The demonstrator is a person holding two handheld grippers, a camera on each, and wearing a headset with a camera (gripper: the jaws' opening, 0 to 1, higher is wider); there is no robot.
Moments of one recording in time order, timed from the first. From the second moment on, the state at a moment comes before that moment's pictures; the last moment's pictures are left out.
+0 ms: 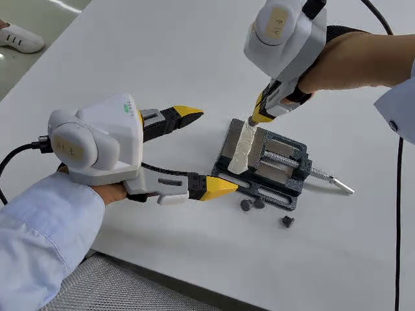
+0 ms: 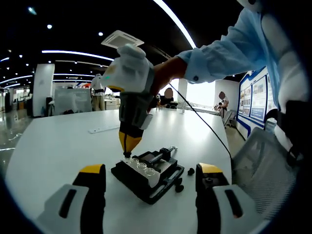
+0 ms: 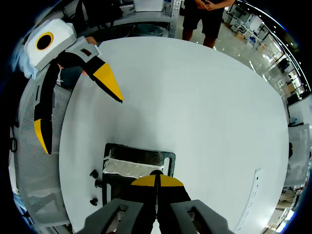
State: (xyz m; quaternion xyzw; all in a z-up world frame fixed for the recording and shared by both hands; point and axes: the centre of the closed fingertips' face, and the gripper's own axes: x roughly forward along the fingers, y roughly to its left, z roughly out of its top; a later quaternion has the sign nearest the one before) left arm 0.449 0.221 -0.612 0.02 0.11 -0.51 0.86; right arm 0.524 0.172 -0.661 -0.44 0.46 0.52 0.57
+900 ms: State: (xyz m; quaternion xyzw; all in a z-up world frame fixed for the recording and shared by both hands) left arm 0.451 0.217 -0.615 0.01 0.11 -0.51 0.86; right arm 0.524 0.172 -0.664 -0.44 0.47 0.50 0.58
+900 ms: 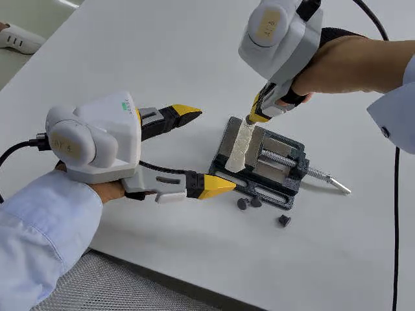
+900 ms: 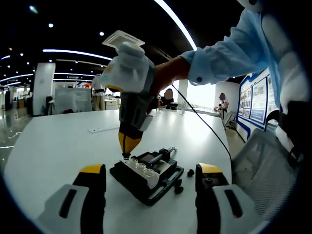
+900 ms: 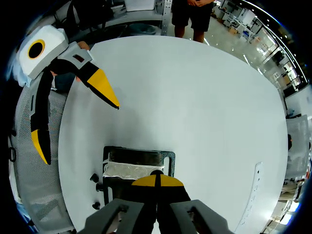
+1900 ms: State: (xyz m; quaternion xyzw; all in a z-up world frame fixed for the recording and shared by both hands) left arm 0.434 0.219 -0.591 0.04 0.10 -0.51 0.85; right arm 0.503 0.158 -0.625 -0.27 0.40 0.49 0.72
